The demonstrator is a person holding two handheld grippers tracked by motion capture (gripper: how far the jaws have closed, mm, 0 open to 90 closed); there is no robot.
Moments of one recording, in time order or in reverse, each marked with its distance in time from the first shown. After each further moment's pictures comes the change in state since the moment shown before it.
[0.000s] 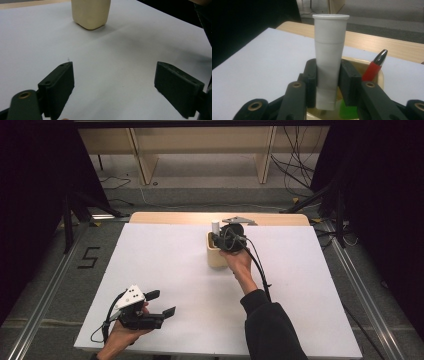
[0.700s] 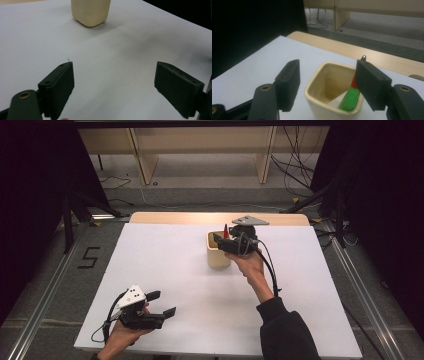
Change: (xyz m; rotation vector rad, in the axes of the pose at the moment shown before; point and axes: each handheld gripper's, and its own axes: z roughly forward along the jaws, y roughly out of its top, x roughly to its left) left arm 0.001 -0.001 0.002 0.020 -0.004 -0.010; right arm -0.001 0.004 -0.055 -0.084 0.066 -0.072
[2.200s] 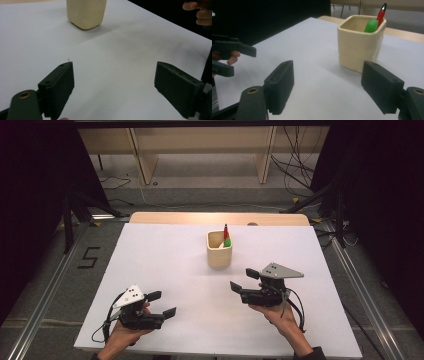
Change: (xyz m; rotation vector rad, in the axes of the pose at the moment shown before) left arm 0.001 0.000 -0.001 -0.026 -0.042 -0.022; right arm 0.004 -0.098 -0.097 -0.010 0.177 -0.049
